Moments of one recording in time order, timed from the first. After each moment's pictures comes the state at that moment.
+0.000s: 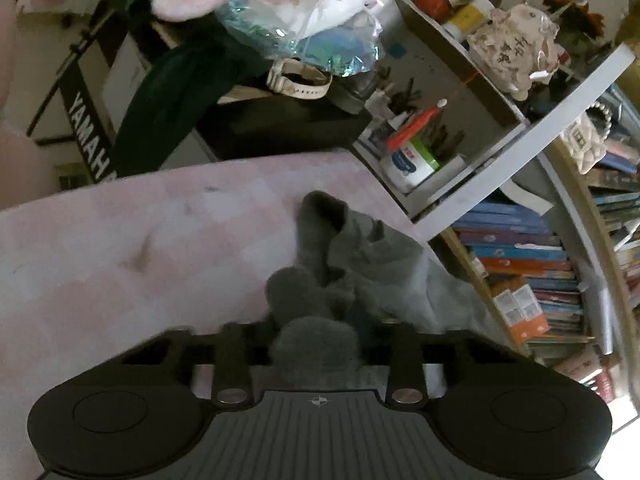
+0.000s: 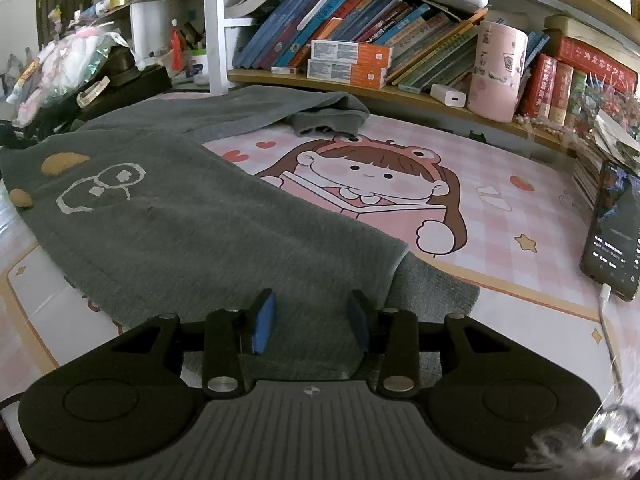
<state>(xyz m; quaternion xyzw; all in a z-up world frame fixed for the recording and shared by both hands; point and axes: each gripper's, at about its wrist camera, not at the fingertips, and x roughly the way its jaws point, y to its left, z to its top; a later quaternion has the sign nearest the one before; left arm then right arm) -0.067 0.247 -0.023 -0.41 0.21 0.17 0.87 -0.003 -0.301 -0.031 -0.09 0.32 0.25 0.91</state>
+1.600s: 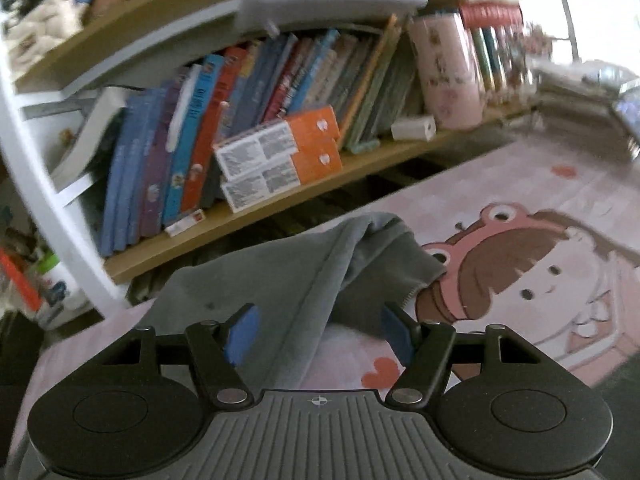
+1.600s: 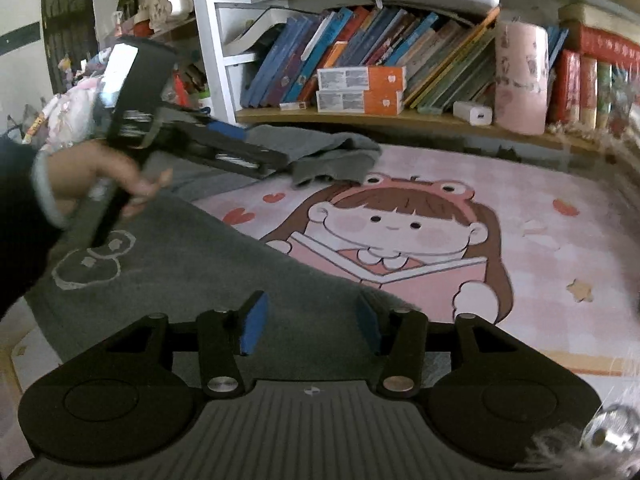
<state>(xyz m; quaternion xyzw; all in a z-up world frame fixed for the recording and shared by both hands) 0.188 -0.083 -0.003 0.20 0.28 -0.06 0.94 0.060 -0.295 -0.036 -0.01 0.29 0.30 0.91</state>
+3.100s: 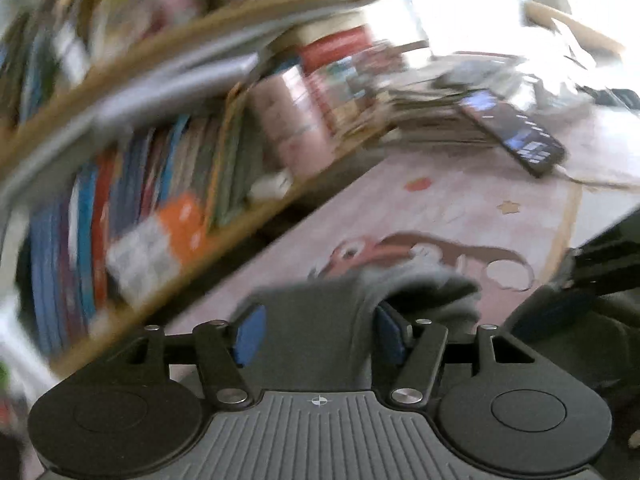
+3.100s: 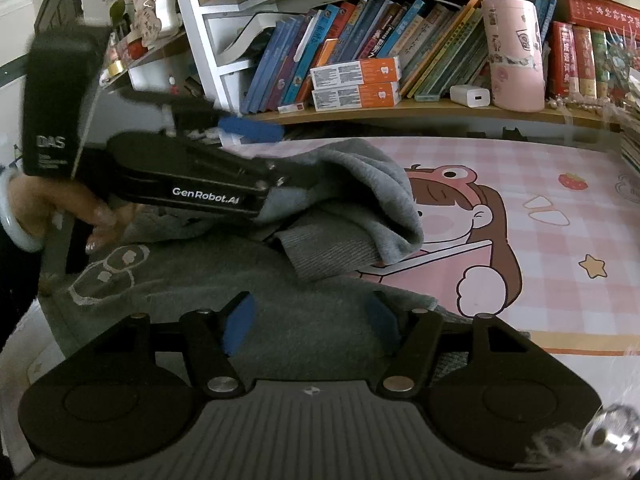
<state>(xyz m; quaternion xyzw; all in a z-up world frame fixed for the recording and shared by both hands) 0.125 -0.145 0.007 0.30 0.20 -0.23 0.90 0.066 -0.306 -0.039 0.03 0.30 0.31 0.90</state>
